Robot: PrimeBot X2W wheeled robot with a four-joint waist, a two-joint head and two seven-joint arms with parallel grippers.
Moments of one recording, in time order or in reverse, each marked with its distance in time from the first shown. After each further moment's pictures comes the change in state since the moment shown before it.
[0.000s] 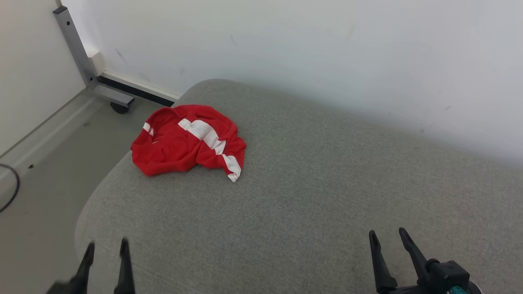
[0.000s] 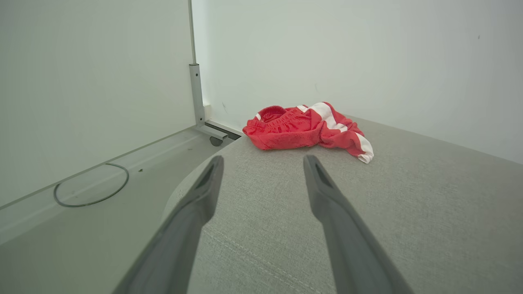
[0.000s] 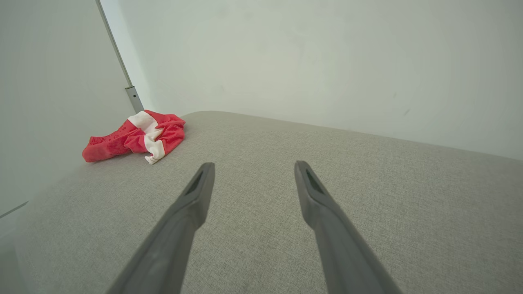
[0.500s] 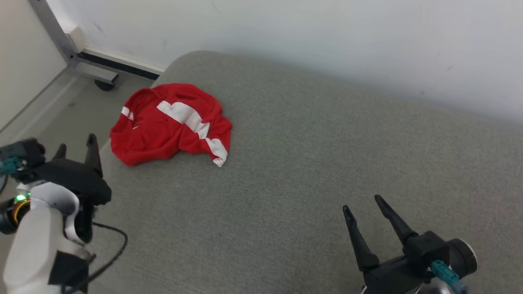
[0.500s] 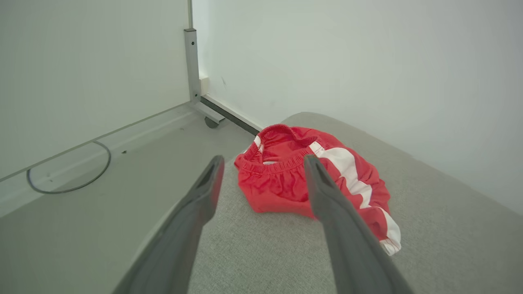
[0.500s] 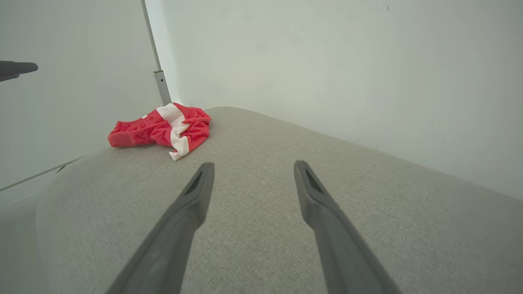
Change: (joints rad) left arm -0.669 0.087 0.038 0.490 -0.174 0.041 0.313; right arm -0.035 -0.048 0.121 -0.241 -0.103 0.000 0.186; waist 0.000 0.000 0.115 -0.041
